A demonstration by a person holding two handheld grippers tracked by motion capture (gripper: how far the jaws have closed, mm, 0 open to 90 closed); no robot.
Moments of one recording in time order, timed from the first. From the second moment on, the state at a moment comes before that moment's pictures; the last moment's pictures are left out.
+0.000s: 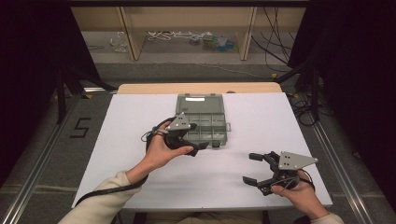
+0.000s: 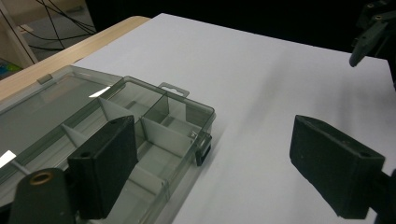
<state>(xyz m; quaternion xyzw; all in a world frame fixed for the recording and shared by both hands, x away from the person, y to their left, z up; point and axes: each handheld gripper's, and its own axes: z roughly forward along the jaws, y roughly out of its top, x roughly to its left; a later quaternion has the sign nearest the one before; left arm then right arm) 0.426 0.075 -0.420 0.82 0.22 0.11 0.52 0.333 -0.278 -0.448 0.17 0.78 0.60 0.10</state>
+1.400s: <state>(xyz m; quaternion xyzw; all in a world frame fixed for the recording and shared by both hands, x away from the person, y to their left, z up) 0.366 0.164 -0.431 0.79 0.25 0.14 0.55 0.333 -0.276 -0.448 0.16 0.77 0.60 0.10</state>
